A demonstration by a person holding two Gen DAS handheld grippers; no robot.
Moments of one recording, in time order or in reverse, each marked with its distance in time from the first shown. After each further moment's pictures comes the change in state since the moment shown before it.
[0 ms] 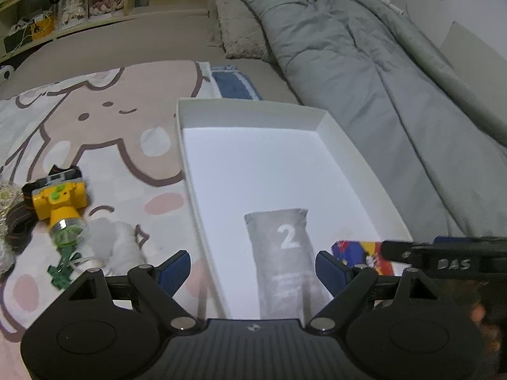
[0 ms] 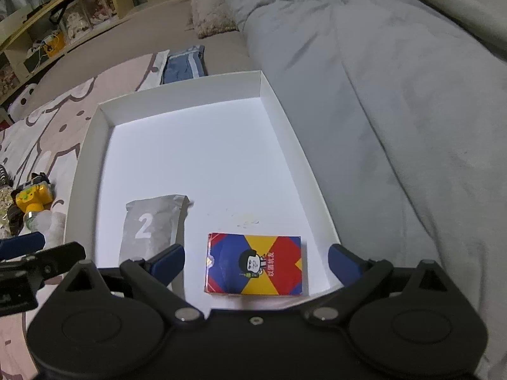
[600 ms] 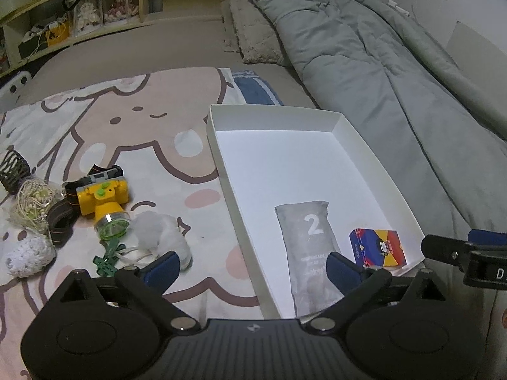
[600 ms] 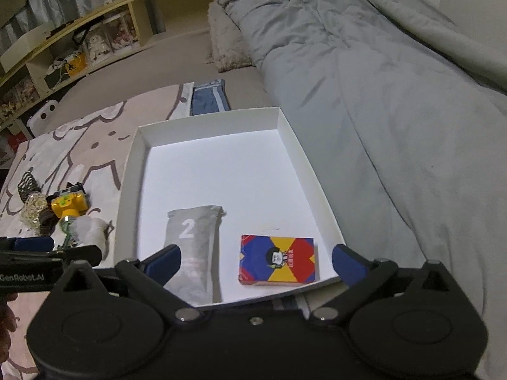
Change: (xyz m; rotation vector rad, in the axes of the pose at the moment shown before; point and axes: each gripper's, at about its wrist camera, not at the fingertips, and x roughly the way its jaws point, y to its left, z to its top) left arm -0.042 0.017 -0.008 0.027 -0.010 0.051; right arm -0.064 0.028 -0.018 -0.009 -0.119 0.024
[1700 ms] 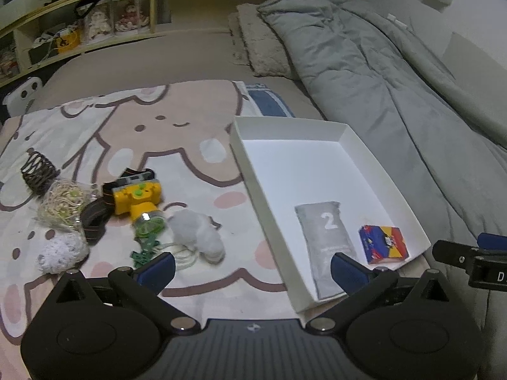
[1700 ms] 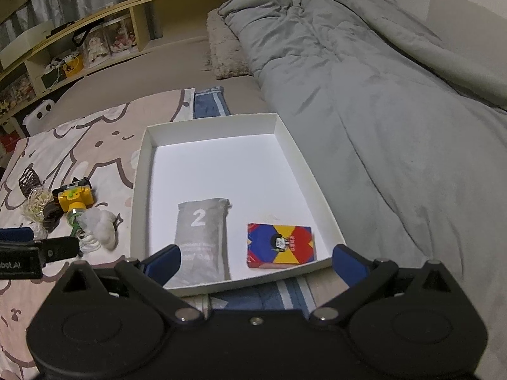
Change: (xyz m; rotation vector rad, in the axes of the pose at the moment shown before) left arm -0.041 0.038 -0.011 -0.008 -0.044 0.003; right arm -0.034 0.028 -0.019 -0.013 -0.035 -0.063
